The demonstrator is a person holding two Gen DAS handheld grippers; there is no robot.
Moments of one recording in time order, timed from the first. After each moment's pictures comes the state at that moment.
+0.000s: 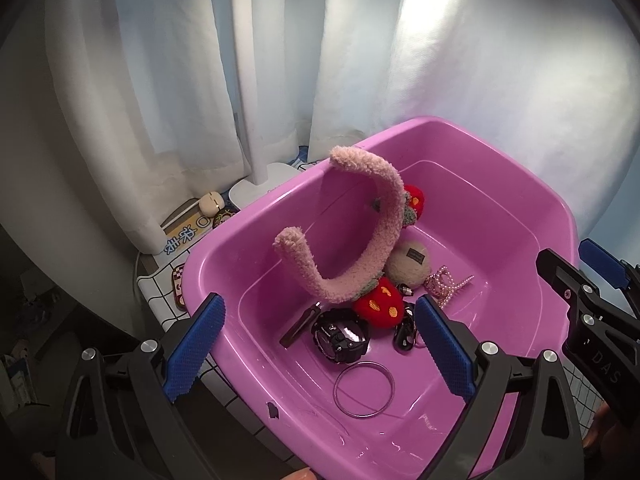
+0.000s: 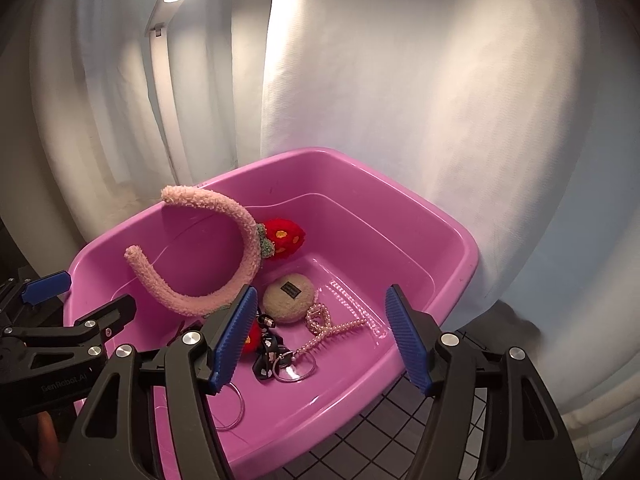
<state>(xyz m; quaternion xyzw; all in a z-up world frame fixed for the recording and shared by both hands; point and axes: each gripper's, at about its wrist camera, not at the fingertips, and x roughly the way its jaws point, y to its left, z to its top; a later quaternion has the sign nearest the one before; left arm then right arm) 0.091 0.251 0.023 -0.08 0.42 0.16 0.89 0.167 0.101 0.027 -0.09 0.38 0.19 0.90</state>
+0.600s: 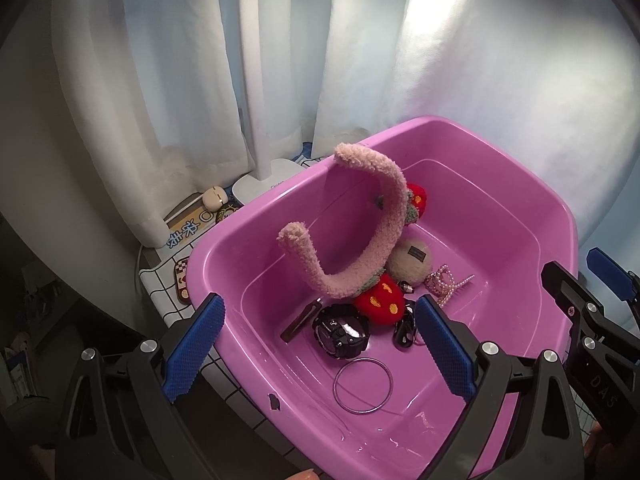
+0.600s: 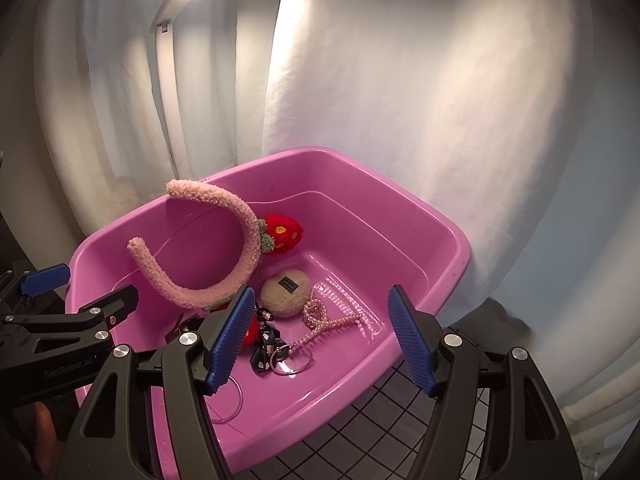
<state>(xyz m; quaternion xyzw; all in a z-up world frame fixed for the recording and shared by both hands) 0.089 0.251 0.023 -0.09 0.43 0.16 0.88 0.155 0.101 0.032 -0.10 0.37 0.19 0.90</state>
